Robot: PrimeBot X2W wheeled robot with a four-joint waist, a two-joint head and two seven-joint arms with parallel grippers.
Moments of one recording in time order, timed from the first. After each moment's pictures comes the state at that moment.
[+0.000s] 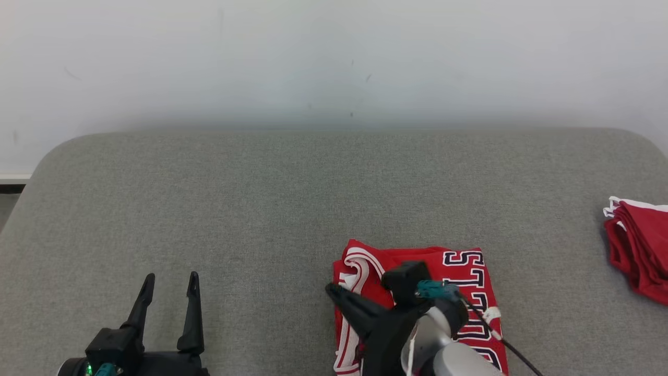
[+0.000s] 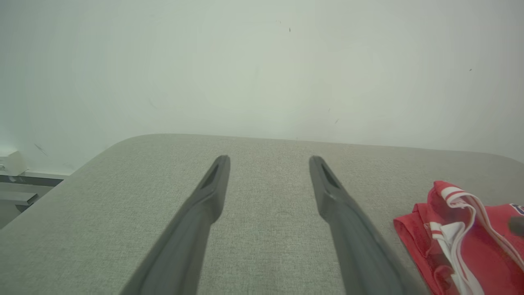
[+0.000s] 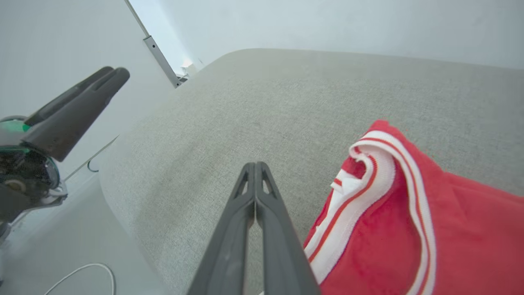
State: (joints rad) left arm -0.08 0.05 0.02 0.21 -0.12 -0.07 -0.26; right arm -0.36 -0.05 0.64 0.35 0.49 0.13 0.21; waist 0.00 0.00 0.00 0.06
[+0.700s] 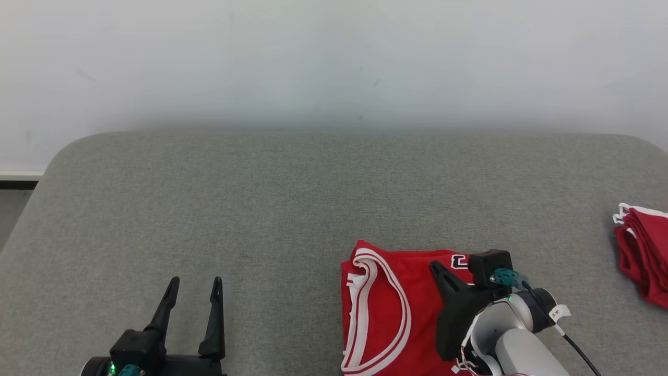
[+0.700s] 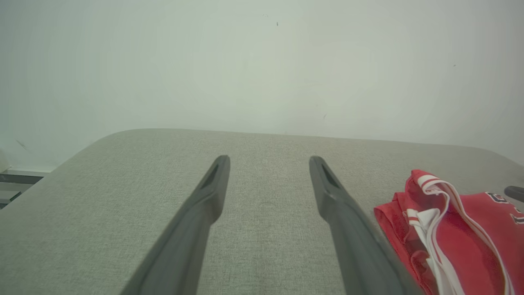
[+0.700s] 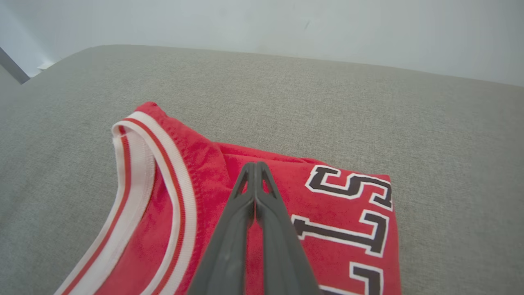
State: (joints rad) left arm -0.07 0.05 -0.05 0.21 -0.13 -0.06 -0.26; right arm -0.35 -0.05 0.23 0.57 0.18 0.13 0.10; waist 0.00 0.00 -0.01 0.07
